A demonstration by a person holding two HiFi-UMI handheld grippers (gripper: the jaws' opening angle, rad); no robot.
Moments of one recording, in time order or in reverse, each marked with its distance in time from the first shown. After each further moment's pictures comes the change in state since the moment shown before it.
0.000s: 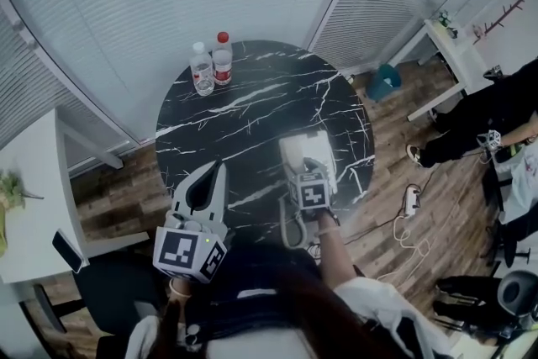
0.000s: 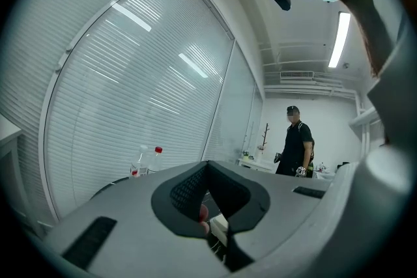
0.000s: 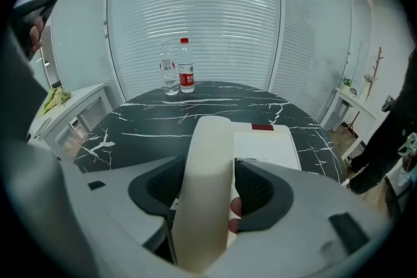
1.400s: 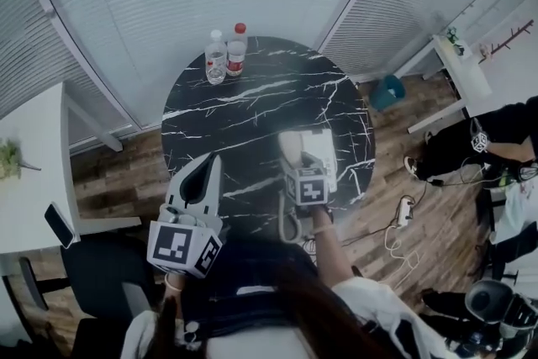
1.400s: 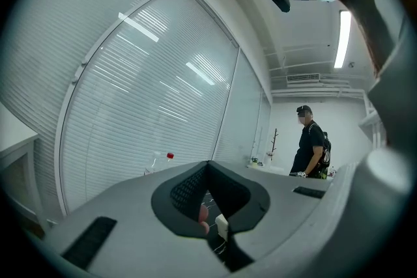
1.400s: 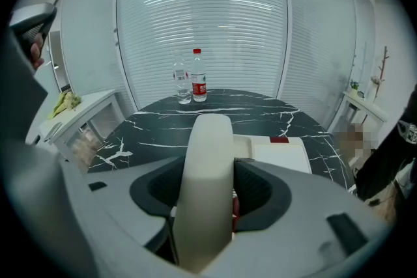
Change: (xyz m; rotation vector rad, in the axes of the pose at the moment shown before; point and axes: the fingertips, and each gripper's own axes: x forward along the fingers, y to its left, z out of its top) left arm -0.037 0.010 0.008 -0.009 -0.066 0.083; right arm -0.015 0.031 0.013 -0.013 -0.021 0.053
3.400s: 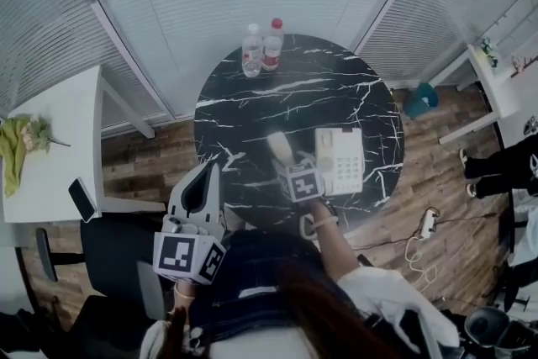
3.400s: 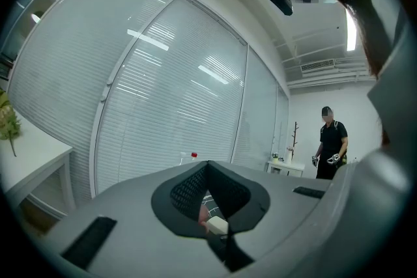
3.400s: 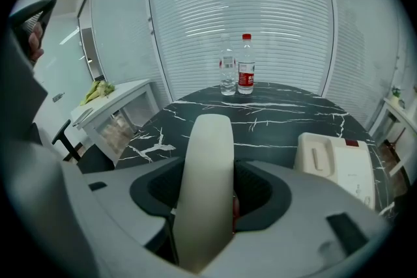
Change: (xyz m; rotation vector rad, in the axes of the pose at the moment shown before) left arm -0.066 0.021 0.001 0.040 0.000 0.199; right arm 0.028 0.108 -0.003 -0.151 0.022 0.239
